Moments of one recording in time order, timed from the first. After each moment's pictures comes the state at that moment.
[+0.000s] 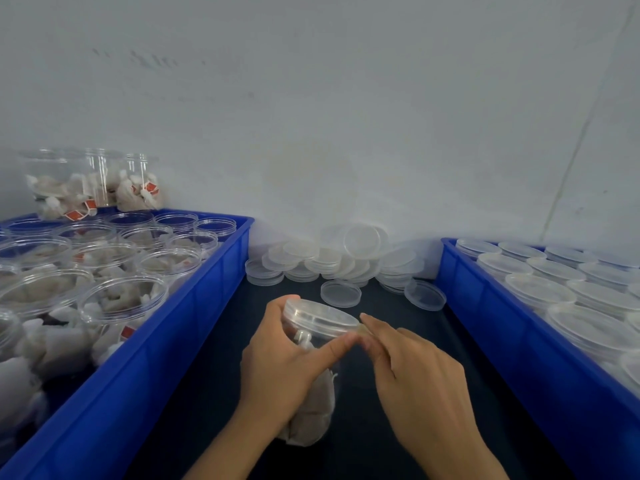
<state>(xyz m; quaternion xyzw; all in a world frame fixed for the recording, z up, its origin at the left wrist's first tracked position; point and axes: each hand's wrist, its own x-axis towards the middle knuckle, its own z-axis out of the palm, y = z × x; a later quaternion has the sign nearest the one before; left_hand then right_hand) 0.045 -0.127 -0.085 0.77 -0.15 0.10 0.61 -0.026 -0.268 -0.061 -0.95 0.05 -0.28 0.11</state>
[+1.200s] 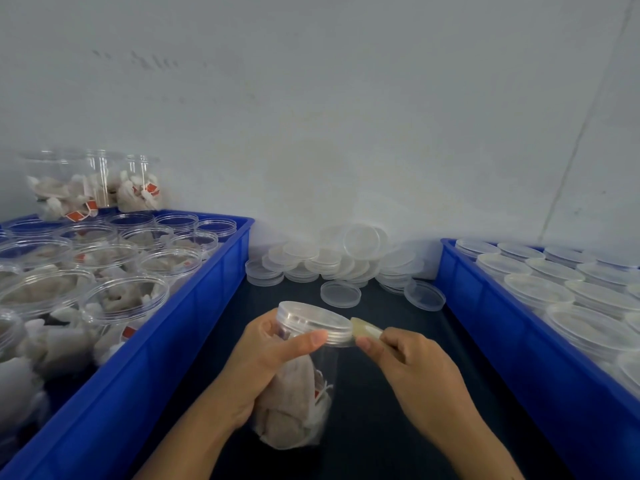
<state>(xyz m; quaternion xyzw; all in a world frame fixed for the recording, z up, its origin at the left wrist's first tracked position) 0.059 -0.102 -0.075 0.68 -0.21 -0.11 0.70 -0.021 -0.285 -0.058 -0.94 0.08 -0.17 0.27</state>
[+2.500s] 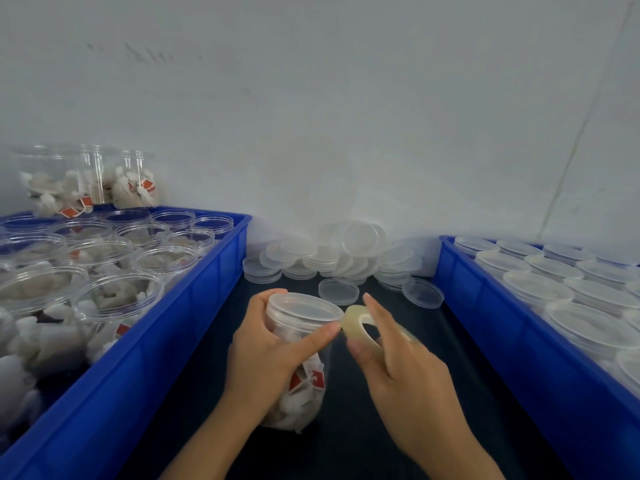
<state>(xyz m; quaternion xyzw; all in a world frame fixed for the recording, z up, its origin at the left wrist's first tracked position) 0.054 -0.120 -0.084 0.74 -0.15 0.11 0.65 -0.027 -0.268 -0.063 -0.94 0.02 -0.23 0.25</state>
